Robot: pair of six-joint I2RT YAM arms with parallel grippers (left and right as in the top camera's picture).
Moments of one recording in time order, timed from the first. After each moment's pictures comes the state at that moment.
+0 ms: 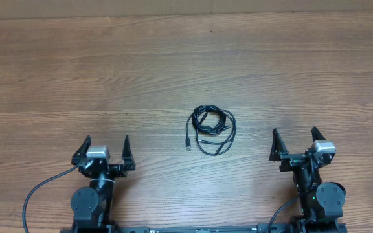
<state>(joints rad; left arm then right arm) -0.03 0.02 0.02 -0.09 0.00 -0.05 0.05 0.01 0.02 -0.03 -0.02 0.10</state>
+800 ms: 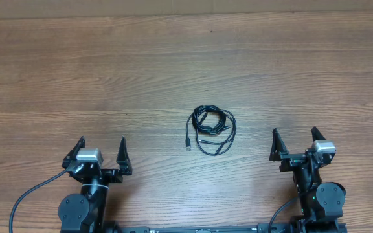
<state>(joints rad) -0.03 0.02 0.24 -0.32 0.02 -0.09 0.05 0.01 0.02 -0.03 -0.02 0.10</state>
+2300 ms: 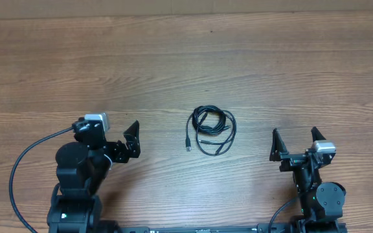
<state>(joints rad) -0.03 0.60 0.52 -0.34 0.22 -0.21 0.05 0.01 0.02 -0.03 -0.02 0.10</state>
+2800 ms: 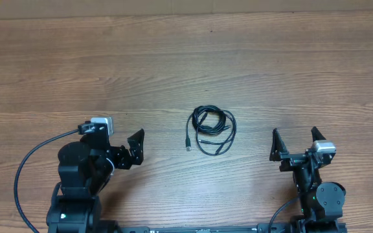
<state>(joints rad) -0.03 0.60 0.53 -0.46 0.27 -0.21 0.05 0.01 0.02 -0.03 -0.02 0.10</state>
